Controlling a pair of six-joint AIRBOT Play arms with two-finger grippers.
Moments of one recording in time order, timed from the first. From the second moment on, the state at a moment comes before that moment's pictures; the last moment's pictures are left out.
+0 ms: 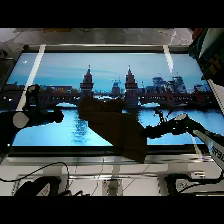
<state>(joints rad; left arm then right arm) -0.05 -0.87 0.80 1.43 -0.96 -1.64 -0.12 -1.48 0.67 -0.70 1.13 0.87</state>
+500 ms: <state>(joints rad) -0.05 -0.87 0.76 1.42 -0.94 -1.64 -0.09 -1.39 0.94 -0.52 1.35 0.87</state>
